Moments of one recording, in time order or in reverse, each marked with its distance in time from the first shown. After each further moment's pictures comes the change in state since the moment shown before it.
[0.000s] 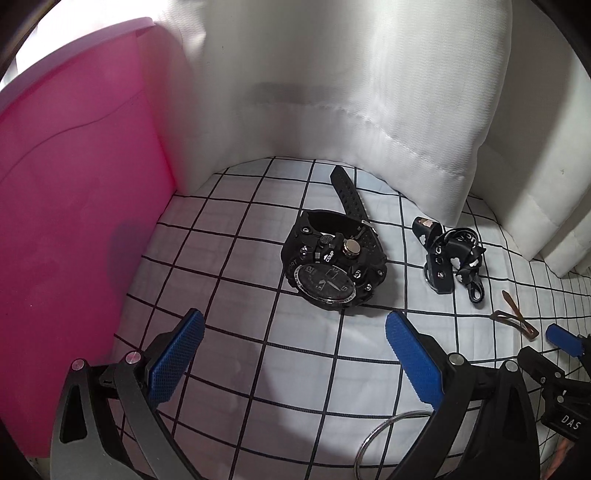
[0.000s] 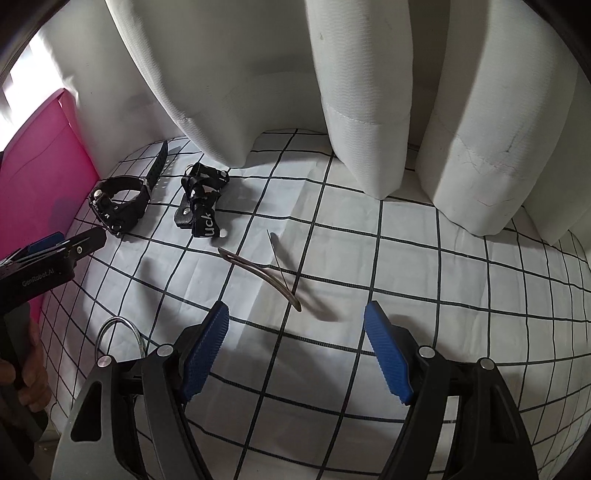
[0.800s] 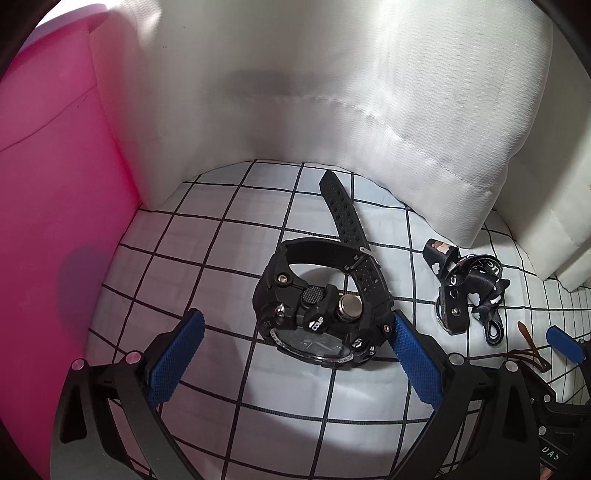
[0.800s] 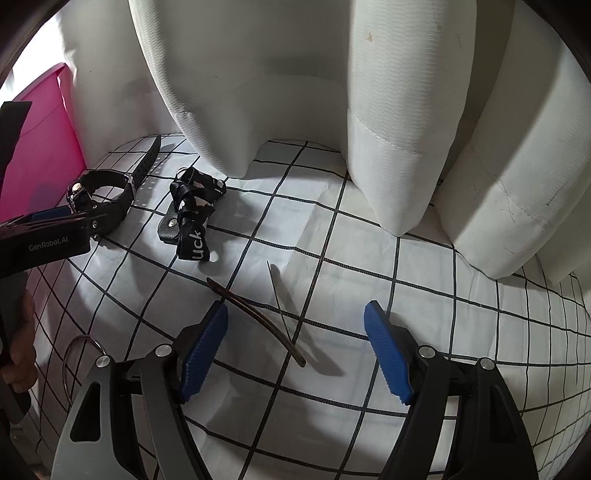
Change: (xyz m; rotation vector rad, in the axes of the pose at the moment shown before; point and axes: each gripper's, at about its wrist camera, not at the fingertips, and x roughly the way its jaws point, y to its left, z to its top) left arm 0.039 -0.009 0.025 0.009 0.010 -0.025; right arm 0.037 0.024 0.025 -0.091 -0.049 -0.072
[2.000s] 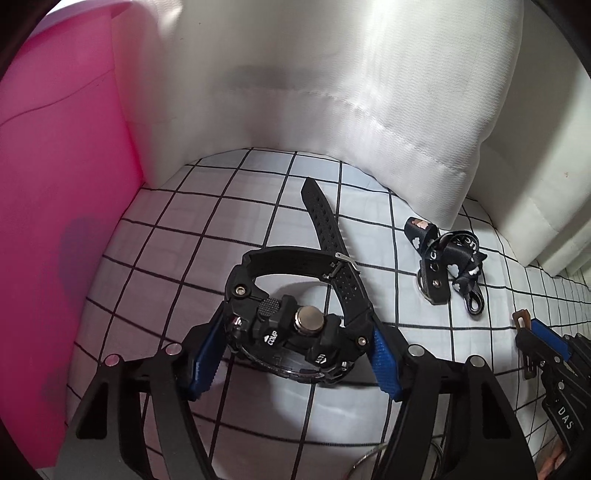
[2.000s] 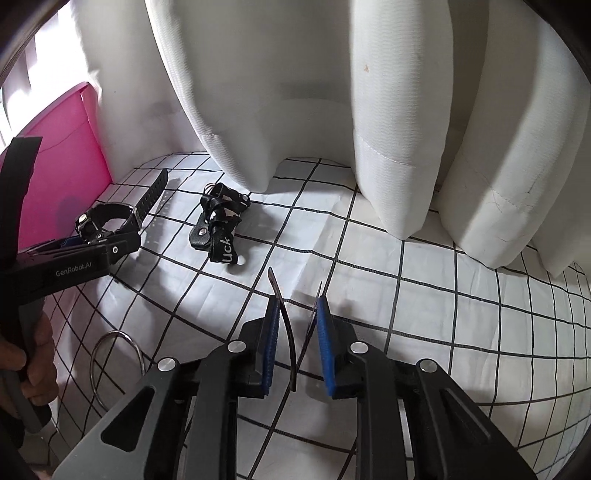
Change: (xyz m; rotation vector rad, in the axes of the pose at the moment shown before) left arm 0.002 0.000 -0.002 -0.023 -0.001 -0.058; right arm -0.034 -0.008 -0.036 0.022 -0.074 0.091
